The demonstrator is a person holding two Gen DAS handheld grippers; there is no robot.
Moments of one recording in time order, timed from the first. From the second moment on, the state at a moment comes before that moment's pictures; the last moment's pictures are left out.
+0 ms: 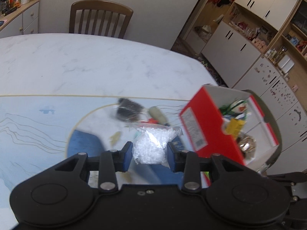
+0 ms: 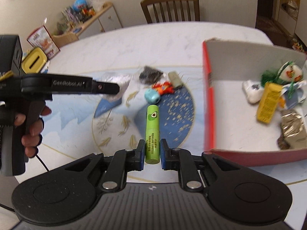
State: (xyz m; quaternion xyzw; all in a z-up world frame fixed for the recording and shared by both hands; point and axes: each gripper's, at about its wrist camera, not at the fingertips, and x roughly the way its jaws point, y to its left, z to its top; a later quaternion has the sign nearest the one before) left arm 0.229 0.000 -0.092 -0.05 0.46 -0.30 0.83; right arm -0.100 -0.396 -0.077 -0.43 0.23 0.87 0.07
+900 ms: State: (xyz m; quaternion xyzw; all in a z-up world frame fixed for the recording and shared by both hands) left arm 0.178 -0.187 -0.068 0.01 0.44 -0.36 0.82; right arm 0.010 -0.231 -0.082 -0.37 0.26 0.87 0.19
